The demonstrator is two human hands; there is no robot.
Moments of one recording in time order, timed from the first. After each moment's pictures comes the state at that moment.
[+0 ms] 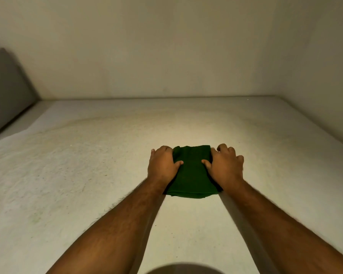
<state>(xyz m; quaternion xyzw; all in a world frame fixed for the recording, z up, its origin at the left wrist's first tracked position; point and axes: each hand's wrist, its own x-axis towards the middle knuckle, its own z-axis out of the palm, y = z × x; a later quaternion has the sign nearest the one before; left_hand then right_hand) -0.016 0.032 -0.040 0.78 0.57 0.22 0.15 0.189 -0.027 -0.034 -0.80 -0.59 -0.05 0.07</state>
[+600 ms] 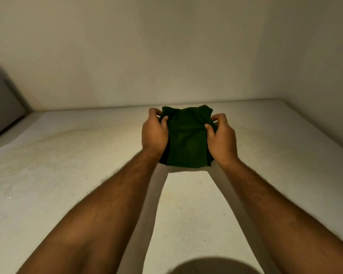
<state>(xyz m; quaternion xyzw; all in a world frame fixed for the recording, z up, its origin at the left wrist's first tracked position) 0.090 0.112 0.050 0.64 0.55 0.48 0.24 0.272 0.050 0.032 -0.68 -0.51 0.12 0.51</state>
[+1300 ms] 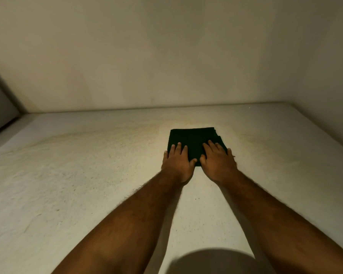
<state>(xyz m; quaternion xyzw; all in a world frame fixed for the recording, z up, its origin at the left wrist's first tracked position) 0.156 0.135 -0.055 0.81 0.57 0.06 0.13 0.312 0.108 -0.055 -0.76 -0.64 0.05 0.09</state>
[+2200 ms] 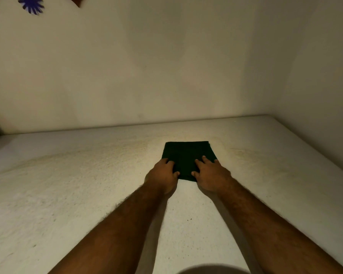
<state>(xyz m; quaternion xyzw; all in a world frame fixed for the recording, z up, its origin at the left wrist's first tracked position) 0.141 0.162 -0.042 0.82 0.55 0.11 0.14 0.319 0.118 -0.033 -0.78 -0.61 0.11 0.04</state>
